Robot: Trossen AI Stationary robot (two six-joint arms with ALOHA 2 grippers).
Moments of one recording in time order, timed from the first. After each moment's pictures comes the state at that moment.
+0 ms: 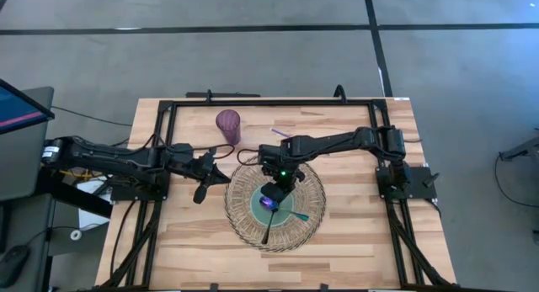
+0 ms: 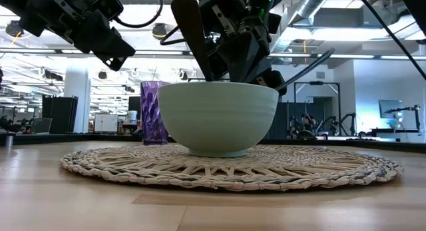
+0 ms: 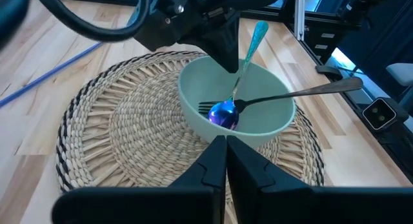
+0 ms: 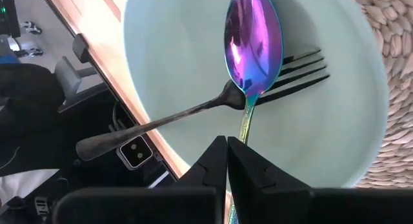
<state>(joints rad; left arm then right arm) -0.03 0.69 0.38 0.06 0.17 -0.04 -0.04 2.02 1.55 -0.82 -0.65 0.72</state>
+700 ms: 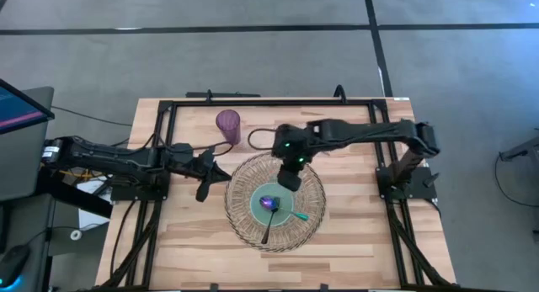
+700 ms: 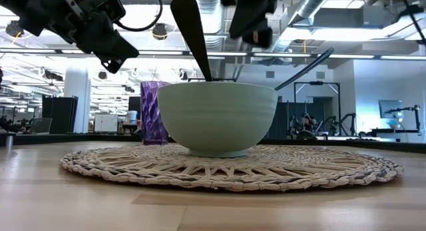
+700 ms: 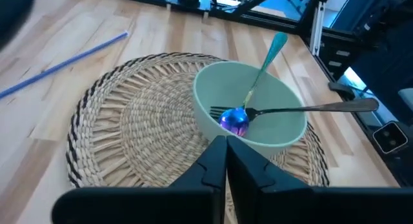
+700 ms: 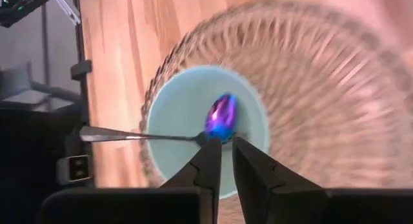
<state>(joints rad) -0.03 0.69 0.38 0.07 0.10 -0.14 -0.03 1.71 1.55 -0.83 -0.27 0.32</state>
